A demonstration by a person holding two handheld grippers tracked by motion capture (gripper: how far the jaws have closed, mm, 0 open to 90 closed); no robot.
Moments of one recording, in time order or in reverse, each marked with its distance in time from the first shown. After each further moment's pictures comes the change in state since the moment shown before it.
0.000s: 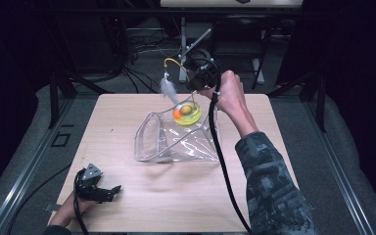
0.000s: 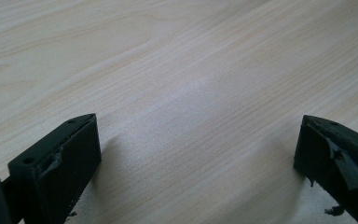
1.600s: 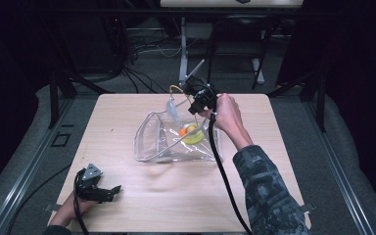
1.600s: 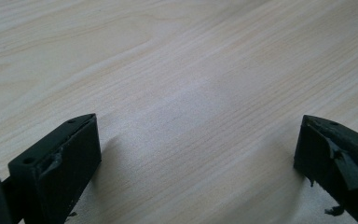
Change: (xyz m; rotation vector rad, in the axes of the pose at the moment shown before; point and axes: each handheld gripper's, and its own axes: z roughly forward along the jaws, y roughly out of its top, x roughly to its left) left arm 0.000 0.000 0.000 0.000 0.002 -0.001; right arm 0.005 -0.042 0.063 0.151 0.045 0.029
